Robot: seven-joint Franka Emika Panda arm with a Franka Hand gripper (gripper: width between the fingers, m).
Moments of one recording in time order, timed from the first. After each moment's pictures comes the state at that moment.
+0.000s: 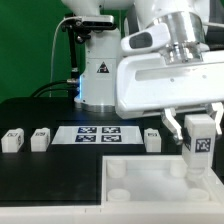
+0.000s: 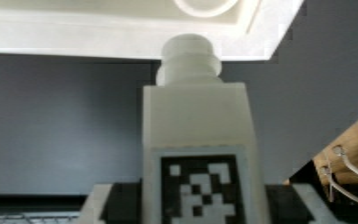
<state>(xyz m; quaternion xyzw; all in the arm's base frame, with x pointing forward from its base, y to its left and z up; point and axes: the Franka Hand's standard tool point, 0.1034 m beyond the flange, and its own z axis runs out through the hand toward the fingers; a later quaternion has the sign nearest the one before) 0.633 0.107 0.112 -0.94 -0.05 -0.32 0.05</state>
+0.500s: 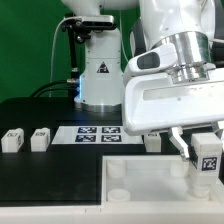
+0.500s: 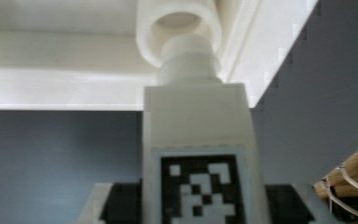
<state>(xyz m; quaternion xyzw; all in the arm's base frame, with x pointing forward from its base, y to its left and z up) 0.626 0.118 0.086 -0.95 -0.05 -0.30 0.05</state>
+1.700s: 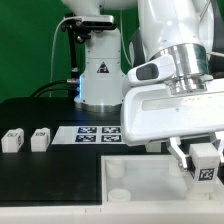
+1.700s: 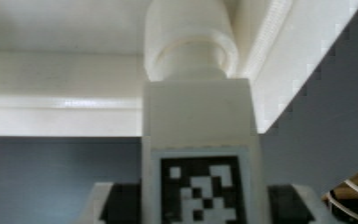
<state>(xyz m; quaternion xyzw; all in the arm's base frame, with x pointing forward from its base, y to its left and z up) 0.627 0.115 0.072 -0.95 -0.05 -0.30 0.05</state>
